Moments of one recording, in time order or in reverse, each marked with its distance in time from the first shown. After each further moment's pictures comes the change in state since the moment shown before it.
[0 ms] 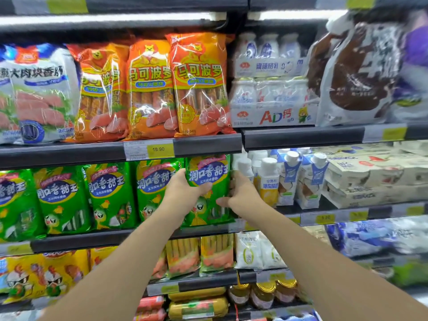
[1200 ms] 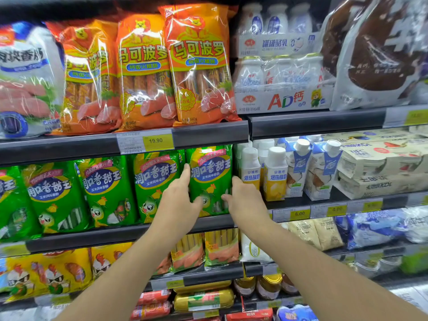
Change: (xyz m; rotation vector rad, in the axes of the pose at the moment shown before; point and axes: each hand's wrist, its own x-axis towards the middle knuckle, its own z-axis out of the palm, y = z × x) left_hand 0.003 -0.048 -0.004 0.427 0.045 0.306; right_hand -0.007 0.017 0.023 -0.666 0.229 -0.068
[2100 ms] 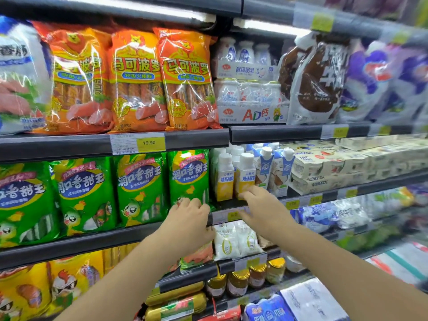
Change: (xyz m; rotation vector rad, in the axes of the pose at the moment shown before) left_hand -0.036 0.019 0.004 0.633 -0.447 0.422; right_hand -0.060 0.046 -0.059 -0.524 -0.003 -0.162
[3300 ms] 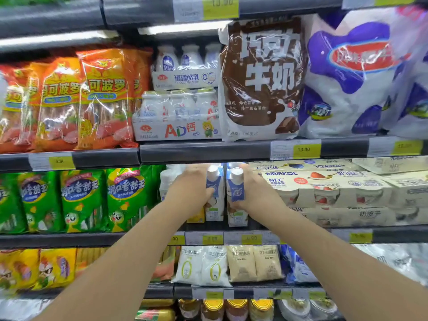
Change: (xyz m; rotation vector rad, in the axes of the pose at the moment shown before) left_hand 0.175 0.163 -0.063 -0.134 0.249 -0.471; right_hand 0.090 0.201 -0.014 0.492 -0.004 -0.071
